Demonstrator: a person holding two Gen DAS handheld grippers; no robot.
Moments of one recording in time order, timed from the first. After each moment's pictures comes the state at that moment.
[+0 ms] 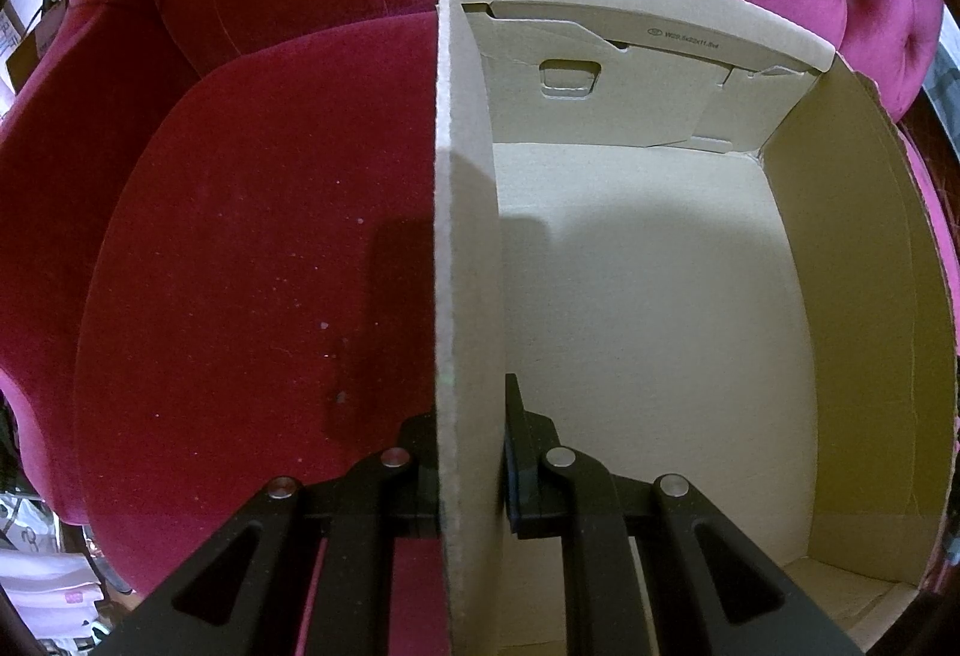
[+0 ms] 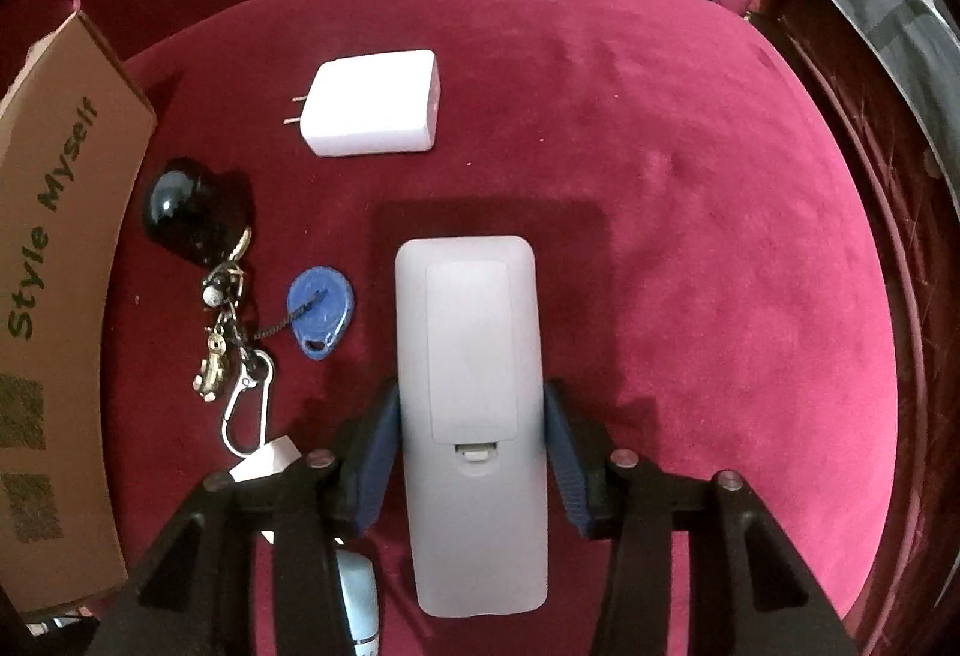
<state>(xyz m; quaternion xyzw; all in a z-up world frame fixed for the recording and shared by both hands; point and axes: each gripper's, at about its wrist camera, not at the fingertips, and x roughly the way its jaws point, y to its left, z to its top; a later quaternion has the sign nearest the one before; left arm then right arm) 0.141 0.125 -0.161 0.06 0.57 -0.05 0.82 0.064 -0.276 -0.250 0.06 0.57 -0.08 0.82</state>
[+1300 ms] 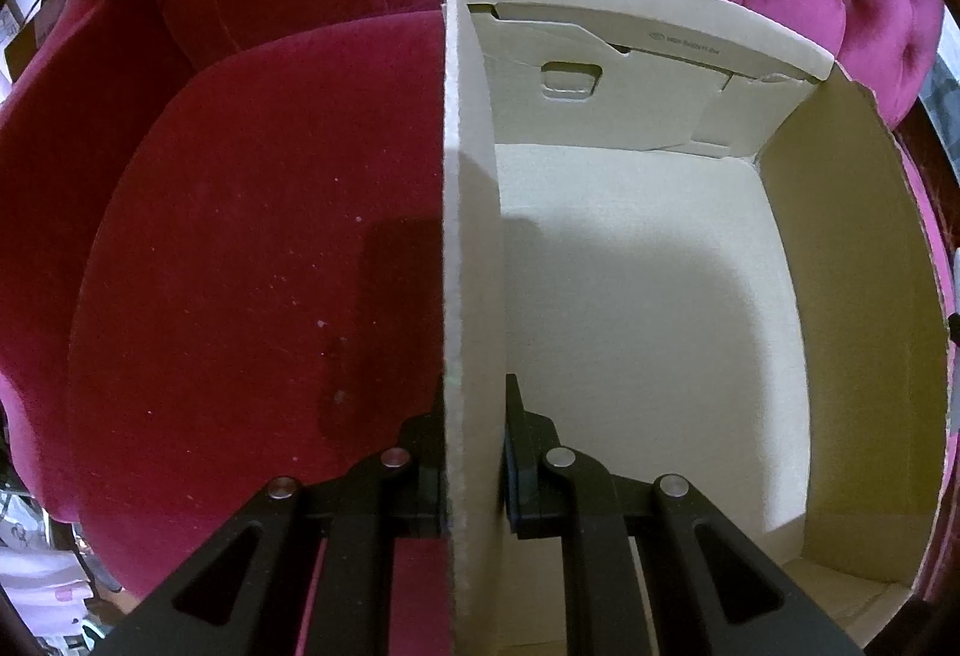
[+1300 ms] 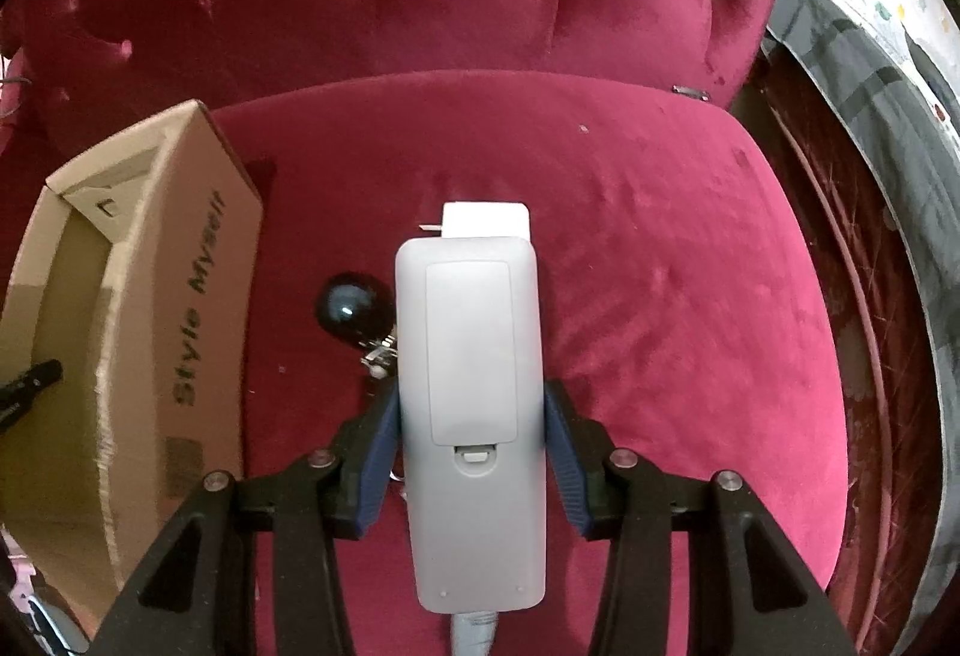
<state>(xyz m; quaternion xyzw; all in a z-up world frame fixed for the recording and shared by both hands) 0.144 0.135 -0.159 0.05 0.57 -0.05 0.82 0.073 -0.221 -0.156 0.04 0.52 -0.09 0.85</state>
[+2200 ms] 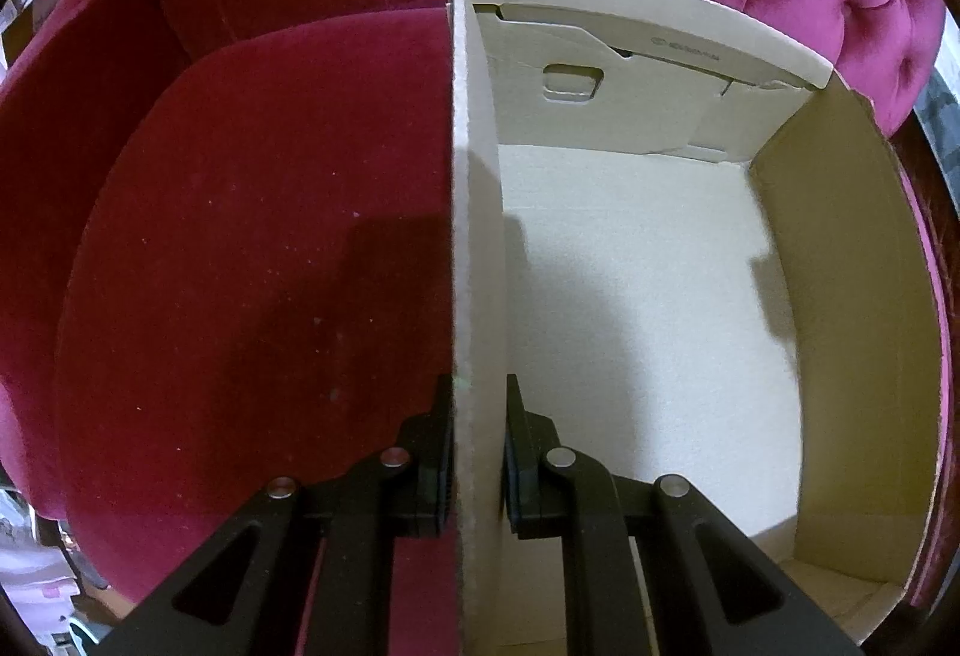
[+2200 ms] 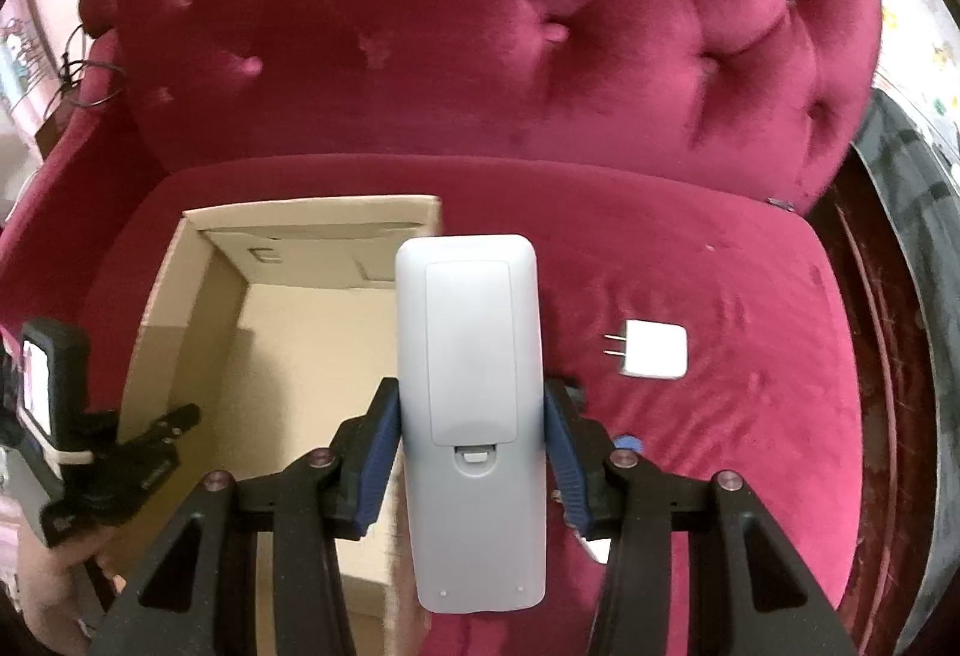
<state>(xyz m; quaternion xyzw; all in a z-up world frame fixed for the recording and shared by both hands) 0.146 0.148 -0.158 0.03 0.58 -0.06 0.81 0.110 -0.110 -0.088 0.02 0.49 -0.01 0.87</state>
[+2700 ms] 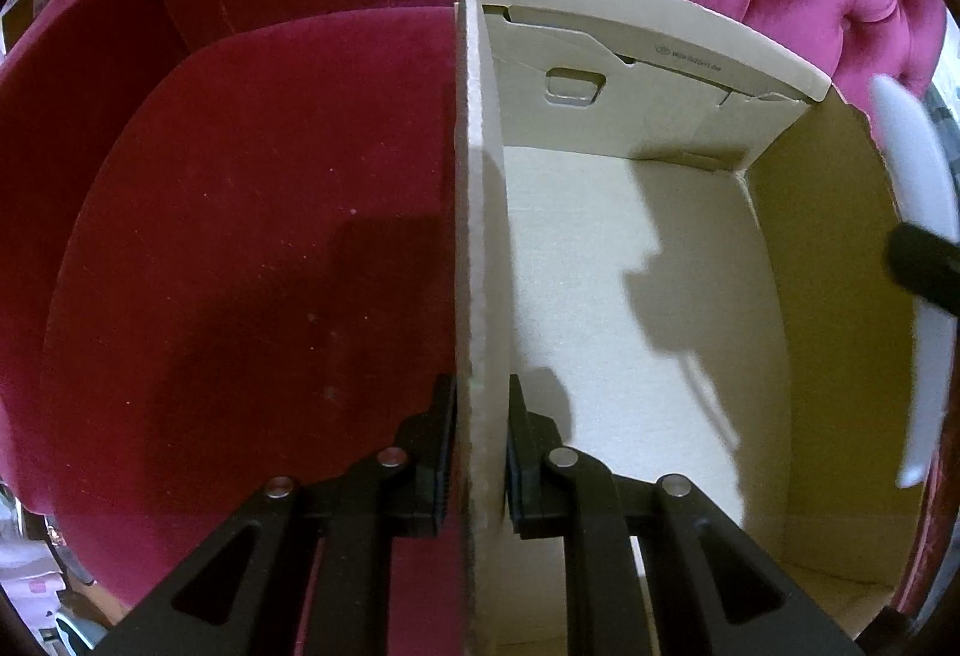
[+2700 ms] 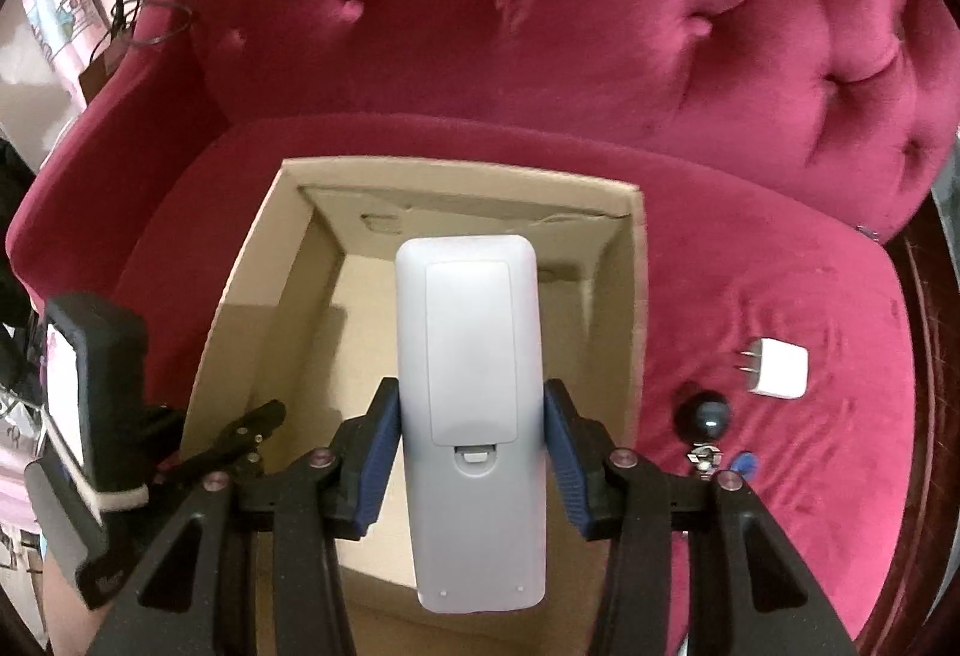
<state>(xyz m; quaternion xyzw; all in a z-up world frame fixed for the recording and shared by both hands) 0.148 0.153 -0.154 0.01 0.58 -0.07 0.81 0.138 -0.026 -0.118 0.00 0.52 0.05 0.85</state>
